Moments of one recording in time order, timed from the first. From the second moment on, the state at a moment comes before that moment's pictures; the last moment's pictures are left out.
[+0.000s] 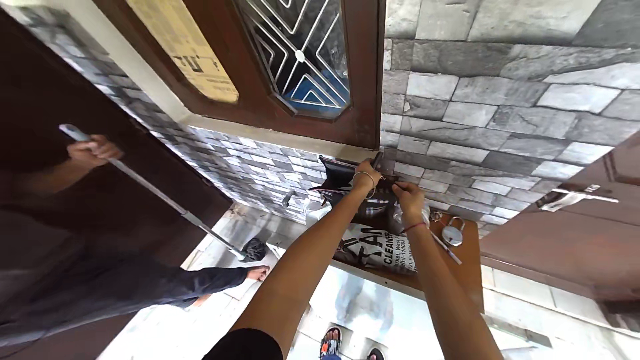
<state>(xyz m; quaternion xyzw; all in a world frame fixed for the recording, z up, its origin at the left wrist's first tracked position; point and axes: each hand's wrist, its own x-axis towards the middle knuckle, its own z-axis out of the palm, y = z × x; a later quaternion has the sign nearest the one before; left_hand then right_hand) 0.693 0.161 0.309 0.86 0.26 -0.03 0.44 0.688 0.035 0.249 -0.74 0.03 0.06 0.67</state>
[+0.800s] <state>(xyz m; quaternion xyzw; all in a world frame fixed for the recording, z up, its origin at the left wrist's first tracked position) 0.616 0.346 0.249 0.76 0.35 -0.04 0.55 0.721 0.019 0.229 -0.90 0.01 -0.05 0.44</state>
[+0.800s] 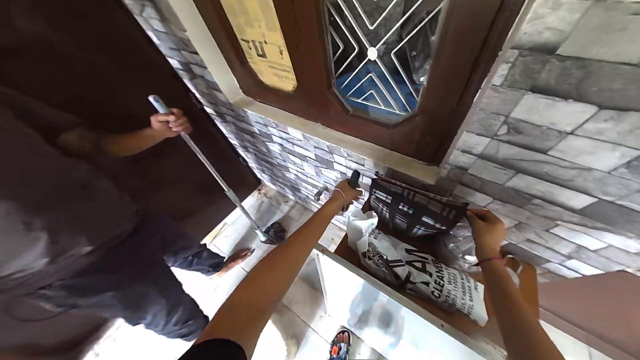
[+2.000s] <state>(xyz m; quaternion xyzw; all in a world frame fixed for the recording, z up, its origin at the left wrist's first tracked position) 0.652 0.343 0.246 0.85 0.24 -0.06 0.46 0.635 0.119 0.244 -0.97 0.01 0.18 0.16</state>
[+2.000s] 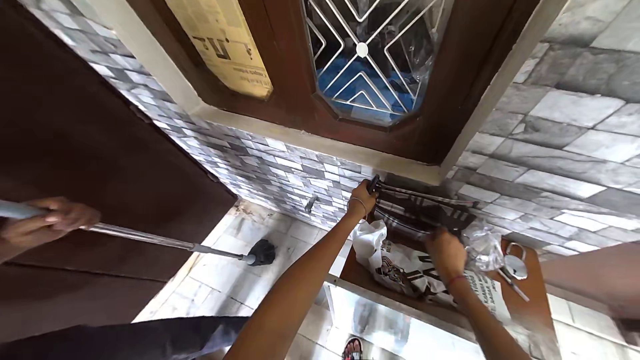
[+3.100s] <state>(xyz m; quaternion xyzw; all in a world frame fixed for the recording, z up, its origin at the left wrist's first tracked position) 0.602 0.291 0.248 0.88 0.08 -0.24 0.41 0.634 0.090 0.222 -0.79 0.10 0.21 0.56</state>
